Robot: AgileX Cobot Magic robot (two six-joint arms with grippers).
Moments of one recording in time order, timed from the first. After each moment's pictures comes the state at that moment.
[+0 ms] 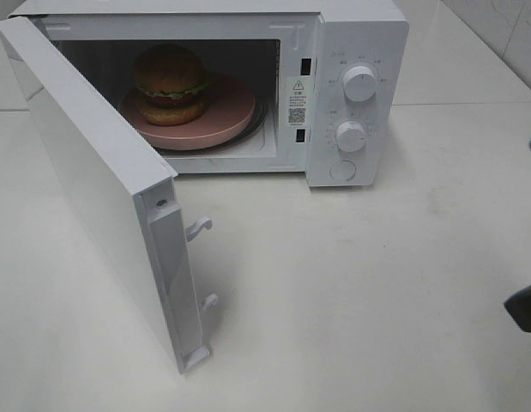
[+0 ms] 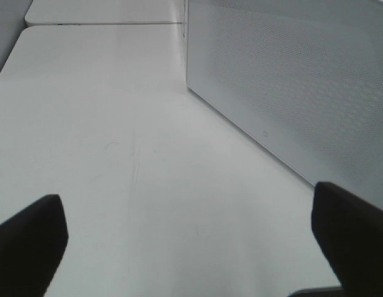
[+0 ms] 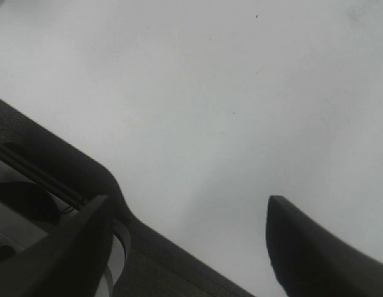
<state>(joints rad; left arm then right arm) -0.02 -0.01 -0.50 -0.11 1.05 0.04 0.65 0.83 -0.65 -0.15 0.96 0.19</state>
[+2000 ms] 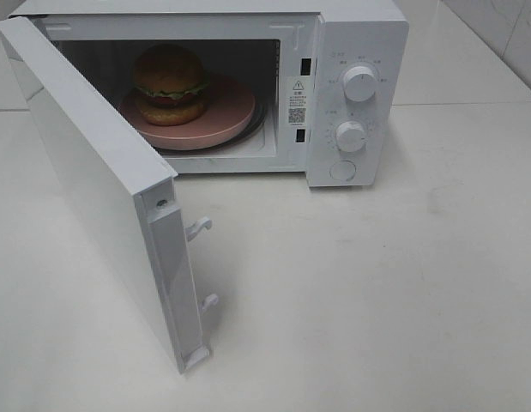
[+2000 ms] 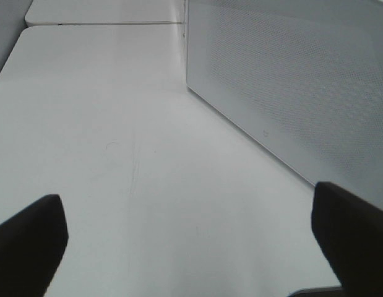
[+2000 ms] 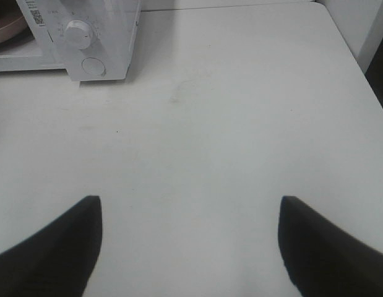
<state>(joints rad) -0.02 -0.01 -0.50 -0.11 1.05 0.04 0.08 0.00 -0.51 -0.07 1.04 0.19</state>
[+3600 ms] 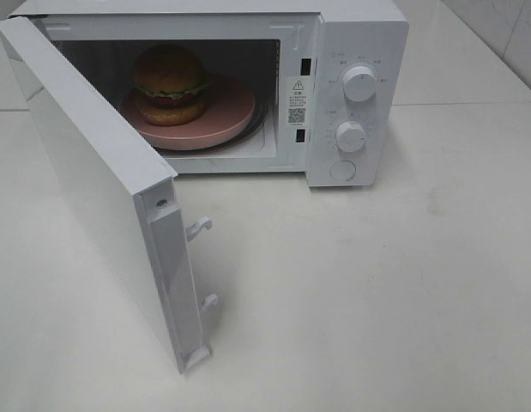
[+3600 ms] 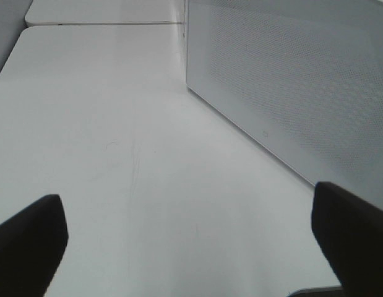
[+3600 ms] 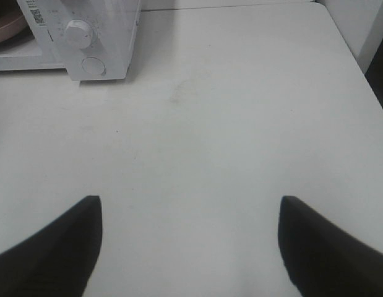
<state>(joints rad) -0.02 -0.01 -0.50 -0.11 1.05 0.04 0.08 0.00 -0.51 -0.07 1.04 0.19</state>
